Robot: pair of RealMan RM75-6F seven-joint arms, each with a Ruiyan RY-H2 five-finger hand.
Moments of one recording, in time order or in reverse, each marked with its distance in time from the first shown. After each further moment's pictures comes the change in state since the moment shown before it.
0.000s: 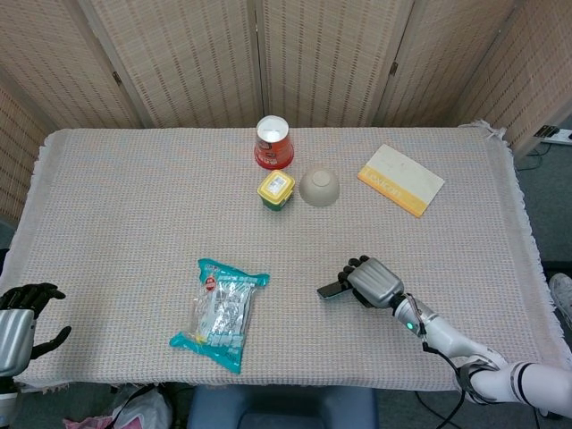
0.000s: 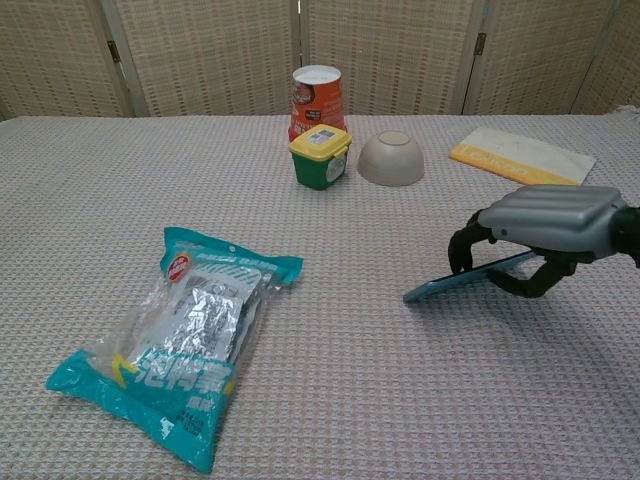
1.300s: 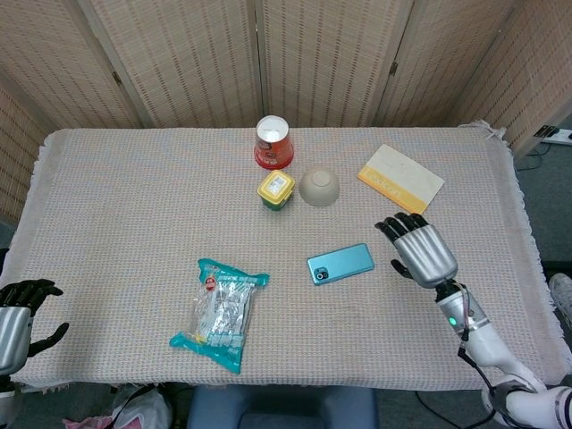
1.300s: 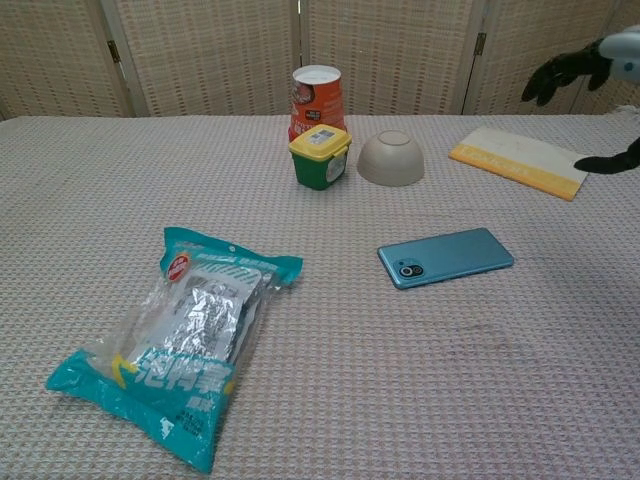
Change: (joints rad) left arm -0.003 0.005 -0.011 0.001 0.013 0.015 0.000; right arm -0.189 0.213 0.054 -0.219 0.014 0.470 -0.140
